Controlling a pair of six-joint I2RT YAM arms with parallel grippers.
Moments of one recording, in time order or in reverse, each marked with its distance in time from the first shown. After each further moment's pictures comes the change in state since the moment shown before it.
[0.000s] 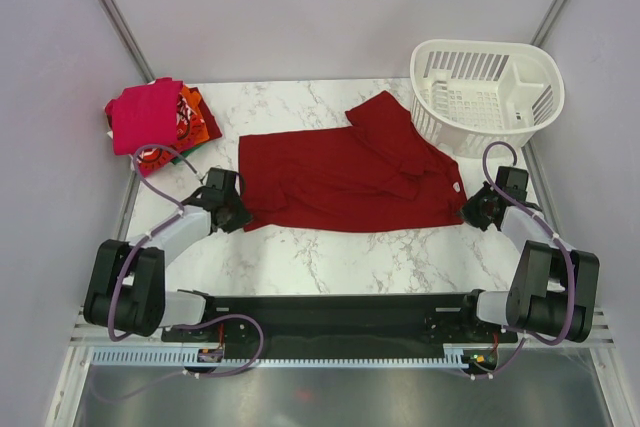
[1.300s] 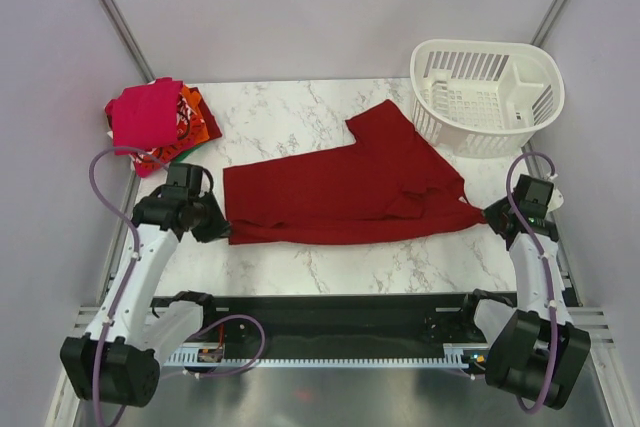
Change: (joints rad) left arm 0.103 -0.343 0.270 -0.694 0.164 0.121; right arm -0.092 -0.347 -0.002 -0.201 0.209 0.088
